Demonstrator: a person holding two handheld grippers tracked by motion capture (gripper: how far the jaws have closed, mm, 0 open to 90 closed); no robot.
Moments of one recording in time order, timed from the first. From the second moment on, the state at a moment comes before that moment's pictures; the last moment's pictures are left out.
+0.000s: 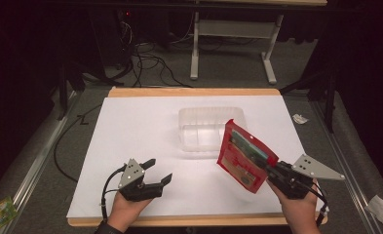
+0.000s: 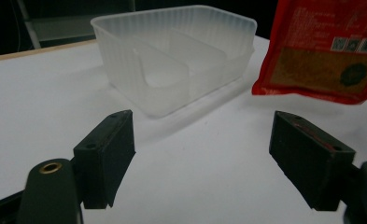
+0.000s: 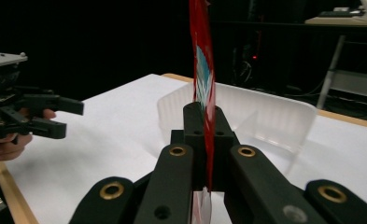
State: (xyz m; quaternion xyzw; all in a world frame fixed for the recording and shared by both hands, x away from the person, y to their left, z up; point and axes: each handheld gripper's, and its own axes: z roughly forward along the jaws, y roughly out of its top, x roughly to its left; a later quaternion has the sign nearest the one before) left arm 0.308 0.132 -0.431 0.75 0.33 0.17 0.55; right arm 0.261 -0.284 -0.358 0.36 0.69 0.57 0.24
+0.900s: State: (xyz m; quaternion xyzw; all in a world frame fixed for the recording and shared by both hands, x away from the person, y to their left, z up) left arm 0.328 0.053 -0.431 0.76 0.28 0.10 0.57; right arm 0.263 -0.246 -0.363 0.30 0.72 0.59 0.20
